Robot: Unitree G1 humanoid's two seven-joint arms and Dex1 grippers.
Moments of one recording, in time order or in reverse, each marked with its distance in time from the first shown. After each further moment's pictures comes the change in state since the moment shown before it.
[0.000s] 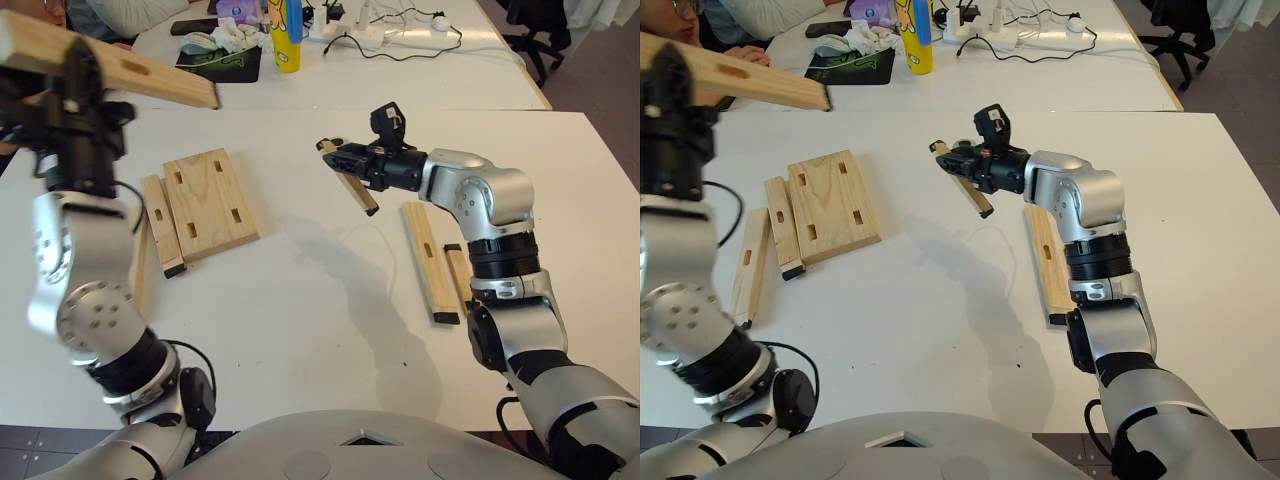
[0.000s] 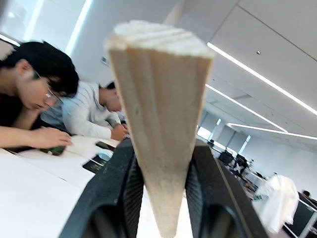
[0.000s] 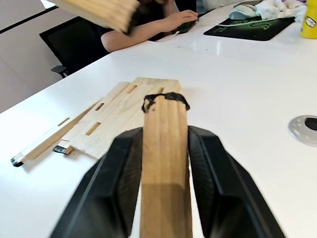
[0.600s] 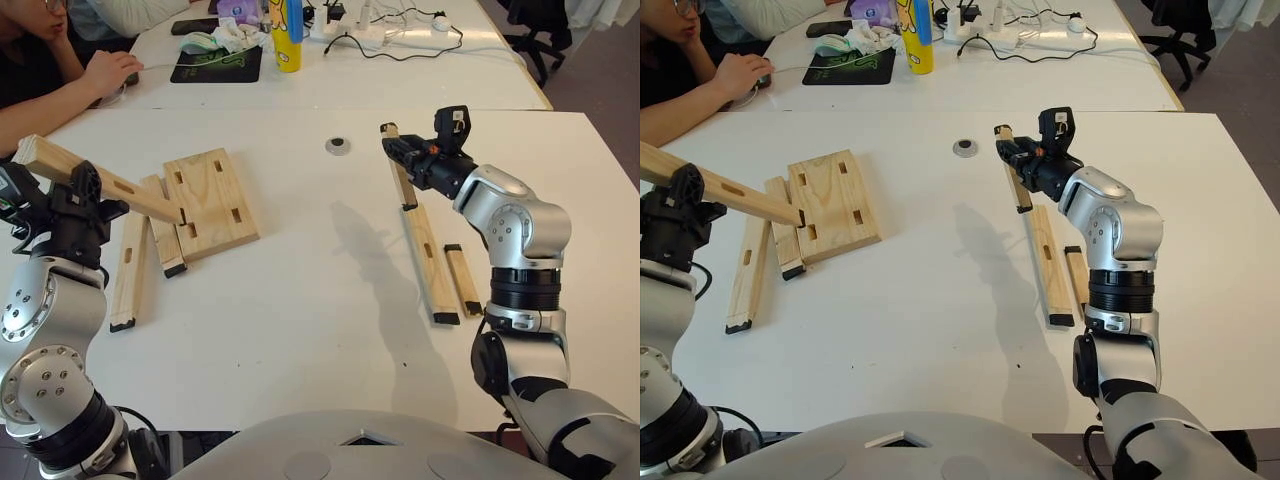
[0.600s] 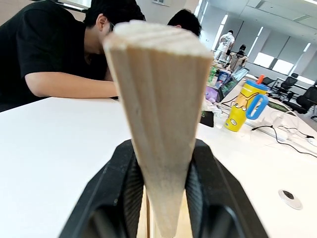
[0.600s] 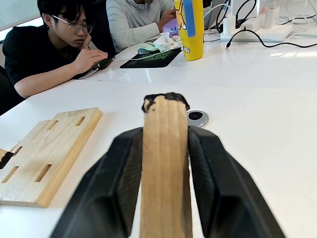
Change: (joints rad) left arm 0.301 0.161 0.085 -0.073 -0.125 0.261 0.201; right arm 0.163 0.006 -0.169 -0.167 -0.013 -0.042 -0.227
